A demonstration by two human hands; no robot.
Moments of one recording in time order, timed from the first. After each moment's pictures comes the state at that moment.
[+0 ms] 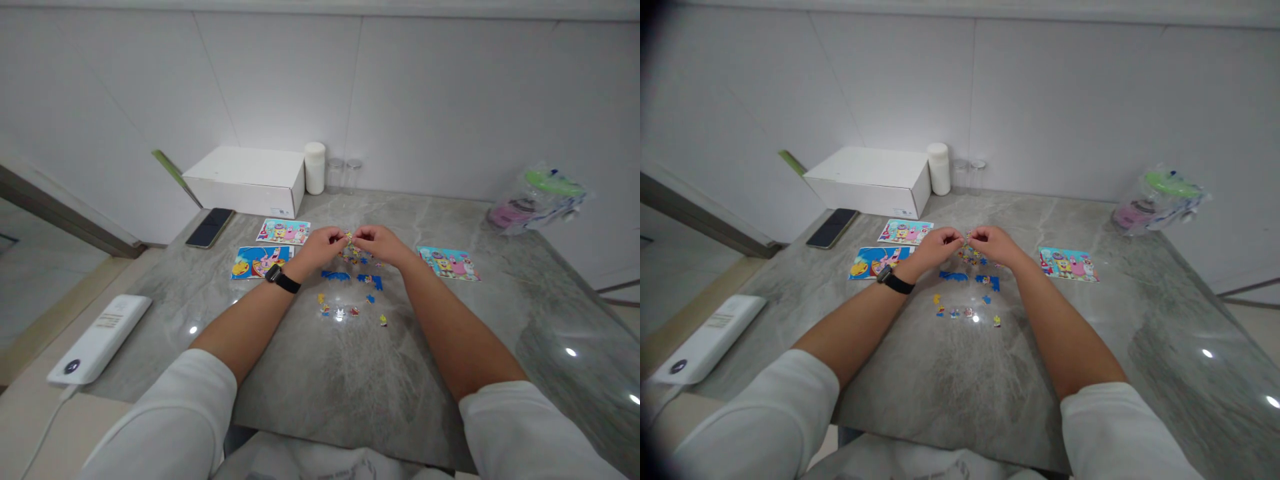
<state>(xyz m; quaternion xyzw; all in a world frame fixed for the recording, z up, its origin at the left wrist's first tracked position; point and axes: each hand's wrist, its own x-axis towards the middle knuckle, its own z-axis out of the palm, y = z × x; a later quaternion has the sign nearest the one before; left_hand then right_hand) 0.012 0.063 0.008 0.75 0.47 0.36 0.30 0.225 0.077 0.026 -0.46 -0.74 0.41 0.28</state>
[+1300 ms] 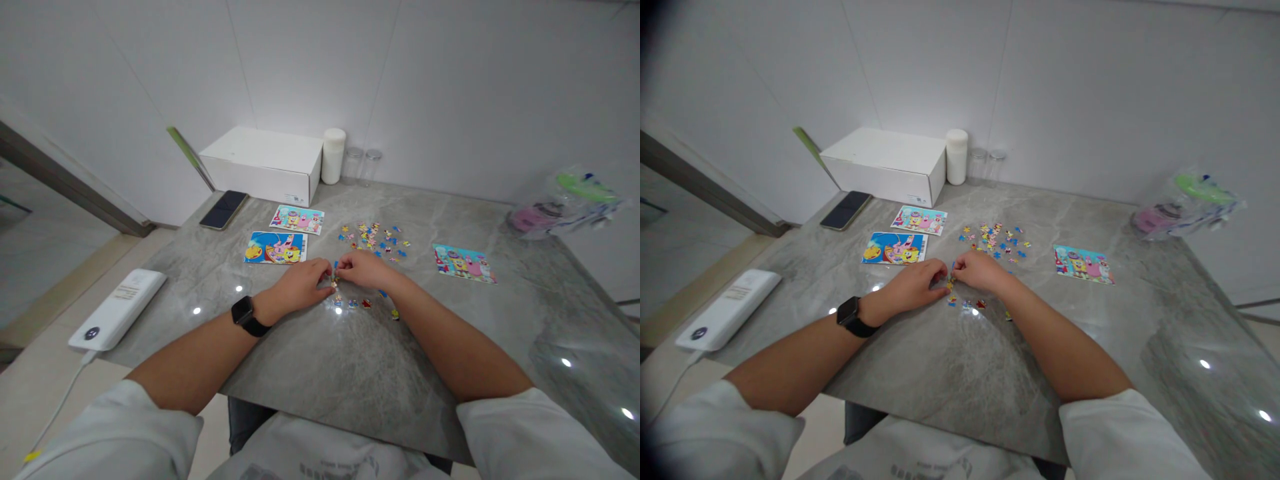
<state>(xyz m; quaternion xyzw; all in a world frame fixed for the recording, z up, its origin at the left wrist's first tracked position) -0.057 -0.050 -0.005 0.84 0.48 0.15 0.18 0.151 0.014 0.014 -0.48 -0.83 0.29 0.01</state>
